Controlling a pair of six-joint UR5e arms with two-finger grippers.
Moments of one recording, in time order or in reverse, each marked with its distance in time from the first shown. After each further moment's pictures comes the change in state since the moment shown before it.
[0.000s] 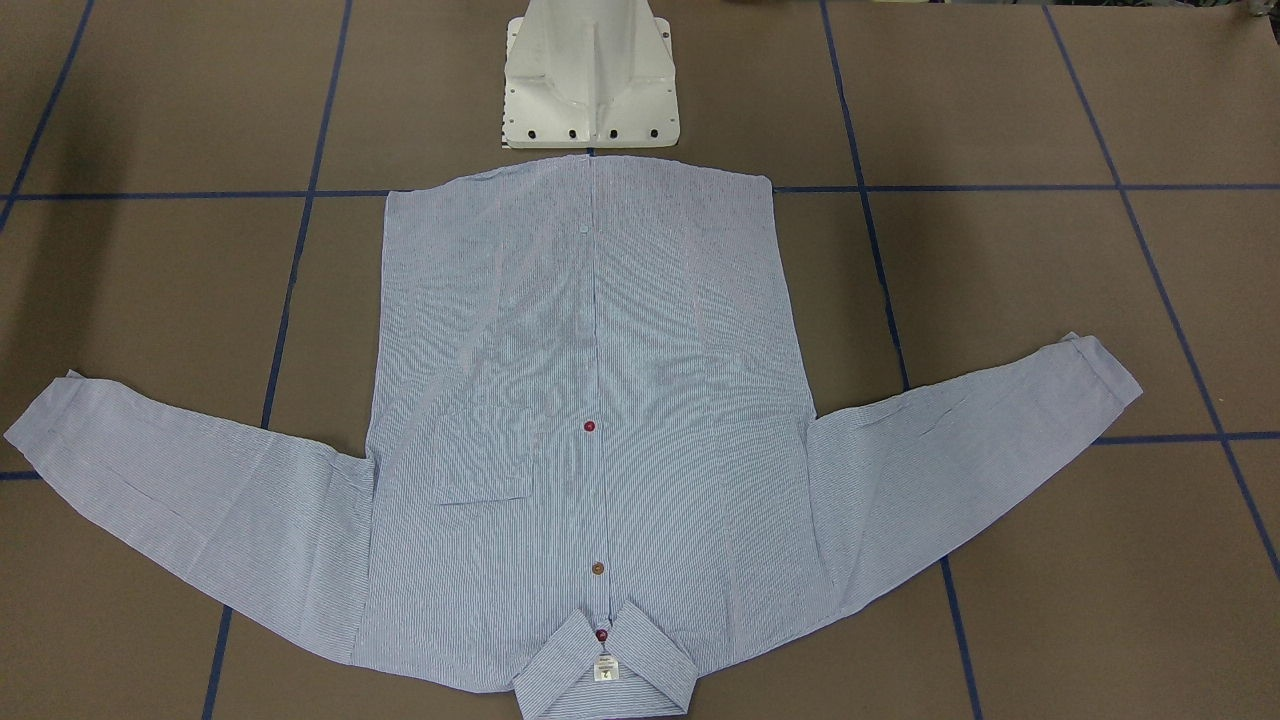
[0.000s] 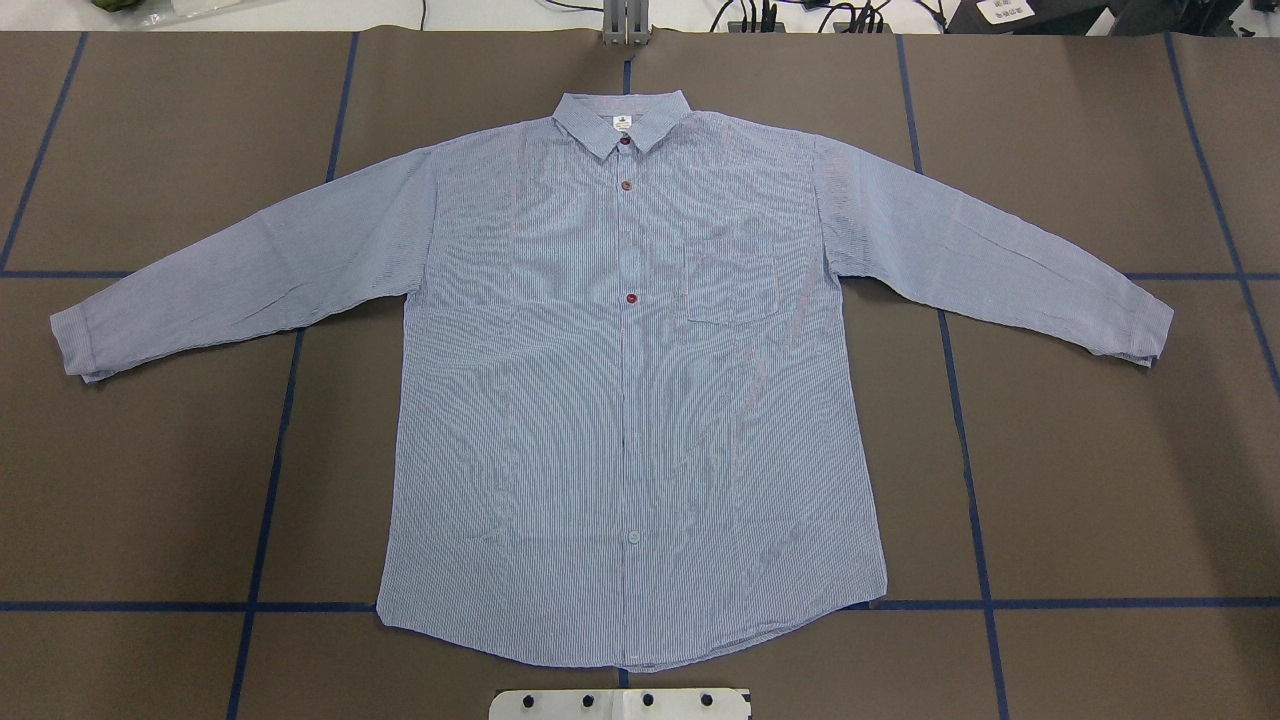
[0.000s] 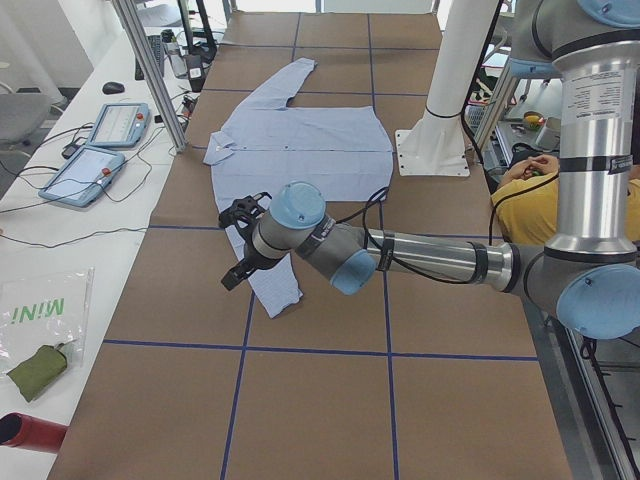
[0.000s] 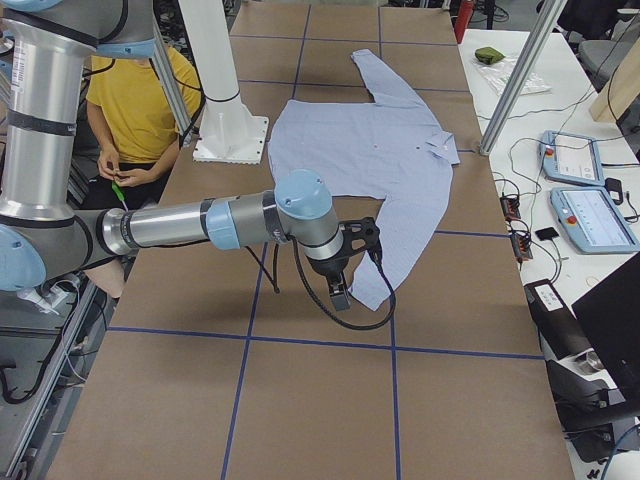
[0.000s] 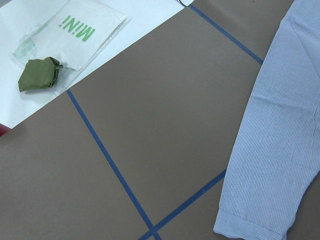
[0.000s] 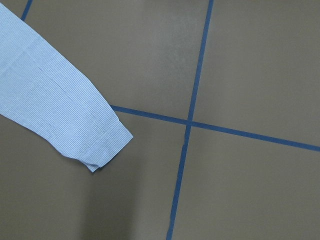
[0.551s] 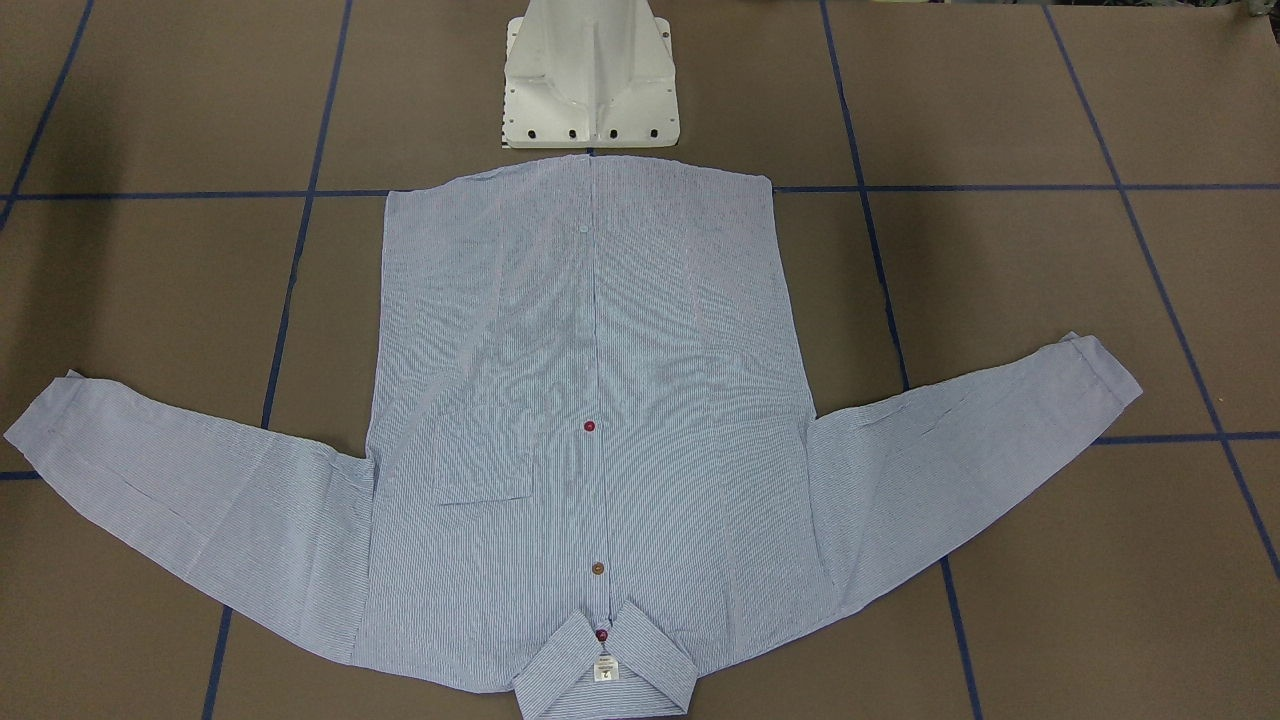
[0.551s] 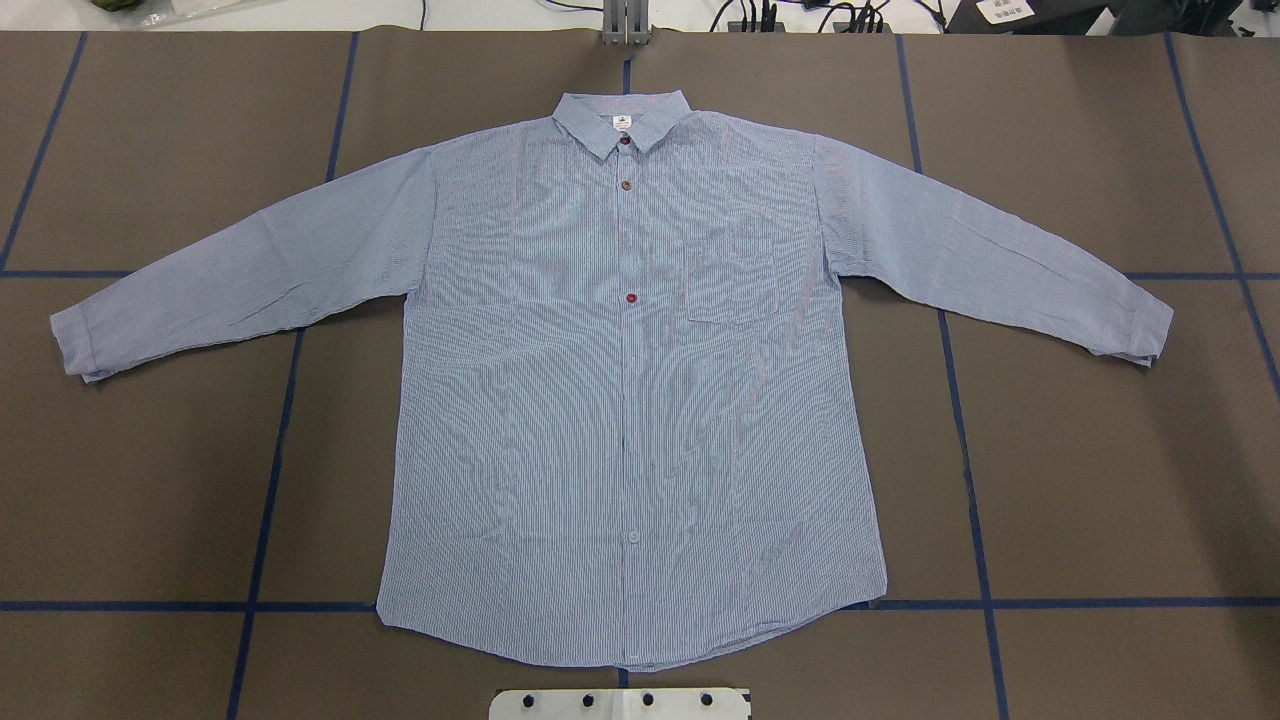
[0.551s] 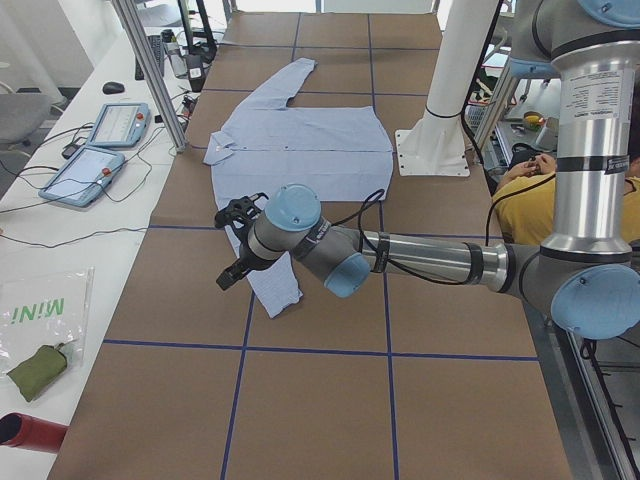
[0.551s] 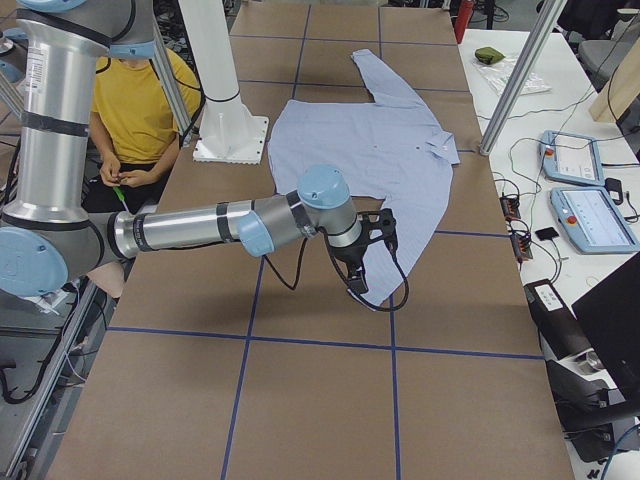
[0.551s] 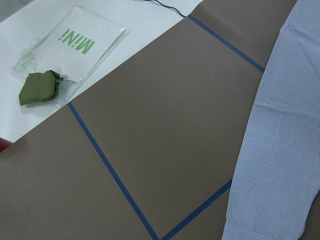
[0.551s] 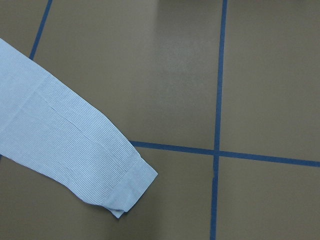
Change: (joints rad) left arm 0.000 -0.006 0.008 -0.017 -0.001 0.001; right arm -0.187 0.027 -0.074 0.309 -0.072 0.446
